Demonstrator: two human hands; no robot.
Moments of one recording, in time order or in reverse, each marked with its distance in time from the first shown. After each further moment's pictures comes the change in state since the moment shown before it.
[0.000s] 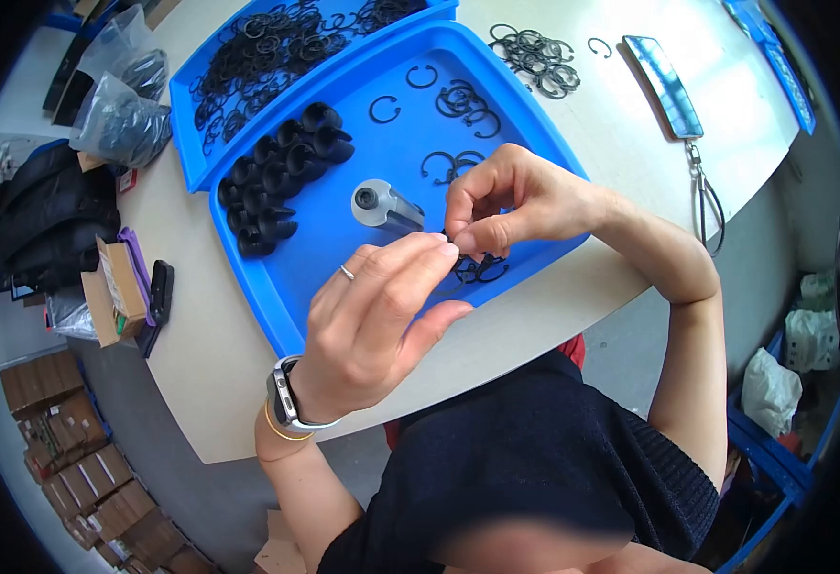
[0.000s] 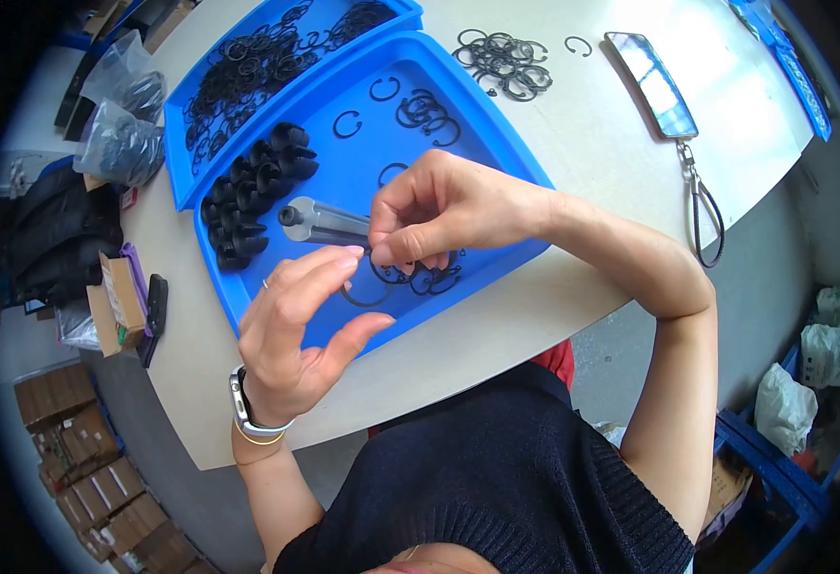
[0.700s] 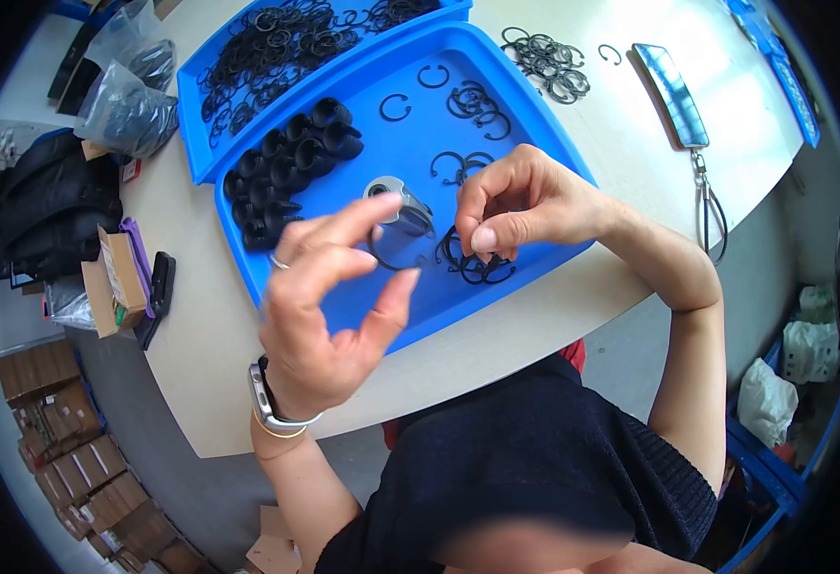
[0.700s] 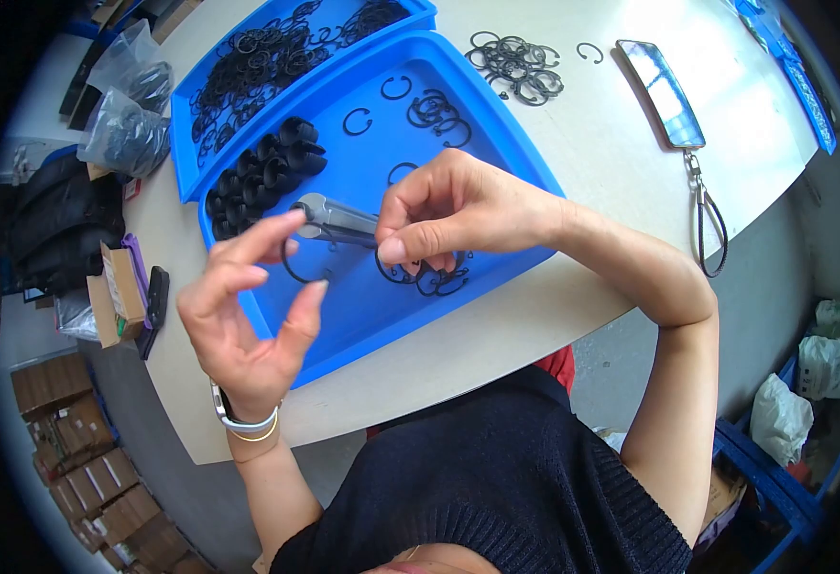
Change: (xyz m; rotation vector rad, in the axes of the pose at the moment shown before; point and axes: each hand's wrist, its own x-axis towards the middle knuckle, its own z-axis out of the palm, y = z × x) left_hand -0.003 -0.013 -0.018 -0.007 0.141 -0.015; right_hand -0.001 -0.004 0.005 0.026 0.068 -0.006
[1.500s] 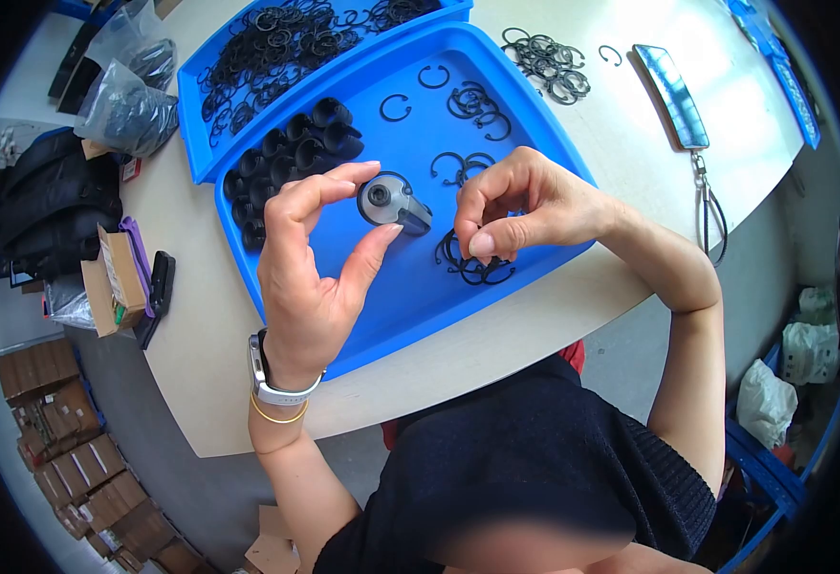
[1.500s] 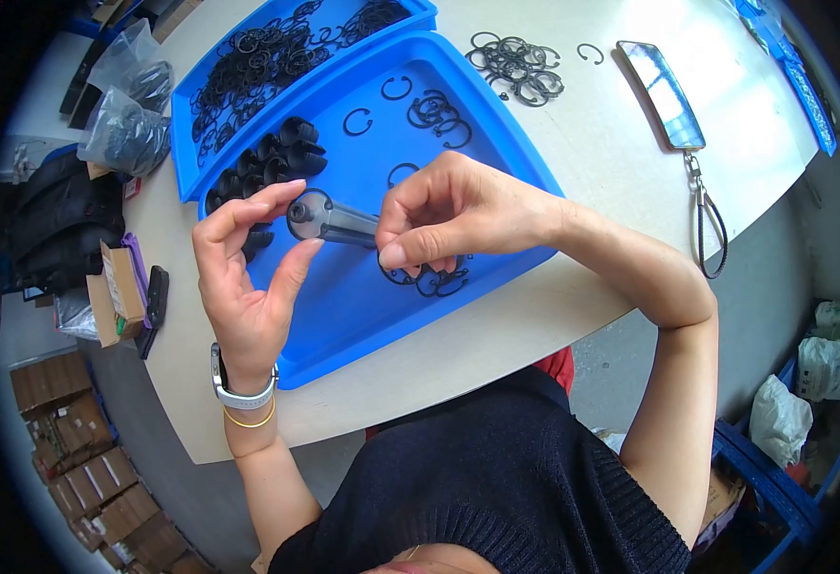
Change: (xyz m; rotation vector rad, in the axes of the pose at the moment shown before) left_hand 0.003 -0.026 0.007 -0.033 0.021 -0.135; right_hand 0.002 0.003 -0.002 -0.015 -0.030 -0.030
